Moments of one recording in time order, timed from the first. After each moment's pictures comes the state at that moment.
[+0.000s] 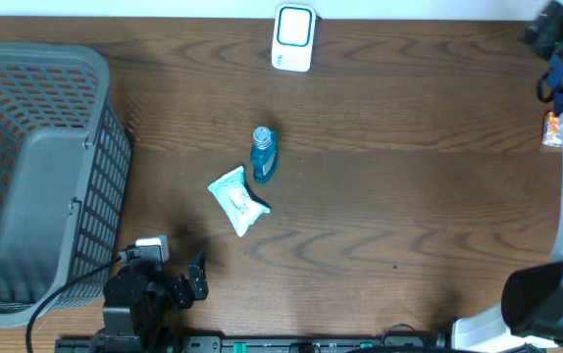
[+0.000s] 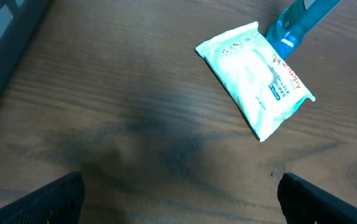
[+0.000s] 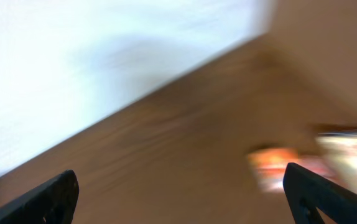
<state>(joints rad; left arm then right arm) -0.06 0.00 0.26 -0.94 0.11 -0.22 -0.18 1.71 1.78 -0.67 0.19 0.29</state>
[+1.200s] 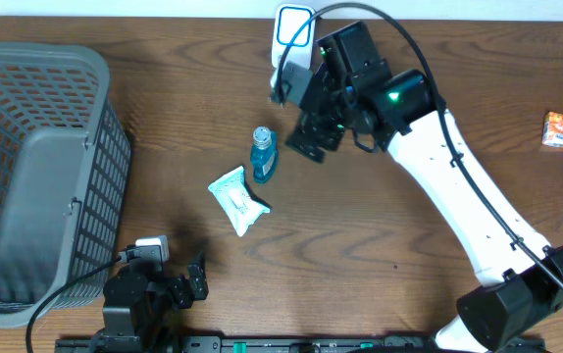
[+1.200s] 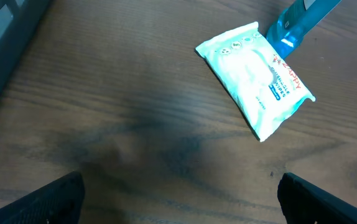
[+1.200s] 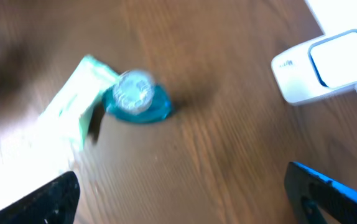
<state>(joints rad) -0.06 0.00 0.26 -0.94 0.11 -0.22 0.52 1.77 1.78 -1.01 -0.24 -0.62</state>
